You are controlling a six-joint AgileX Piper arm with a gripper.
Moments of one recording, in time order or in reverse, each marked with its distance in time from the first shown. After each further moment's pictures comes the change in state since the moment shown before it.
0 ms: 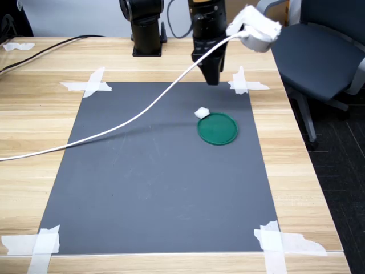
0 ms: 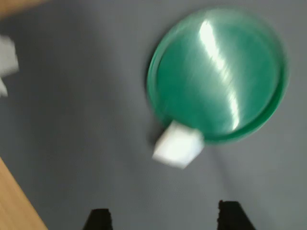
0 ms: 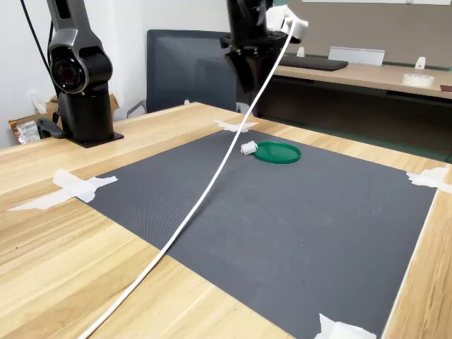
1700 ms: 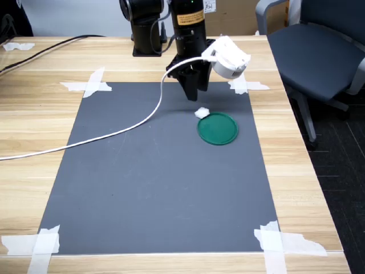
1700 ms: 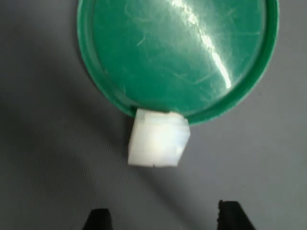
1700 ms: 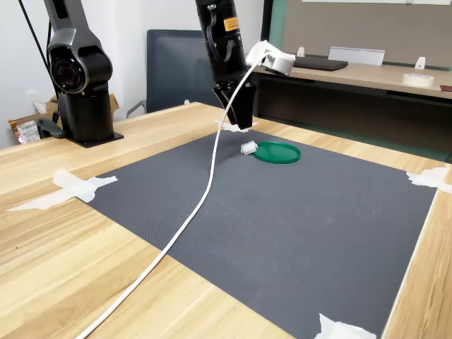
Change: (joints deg) arm 0.0 0.4 12.5 -6.0 -17.9 19.3
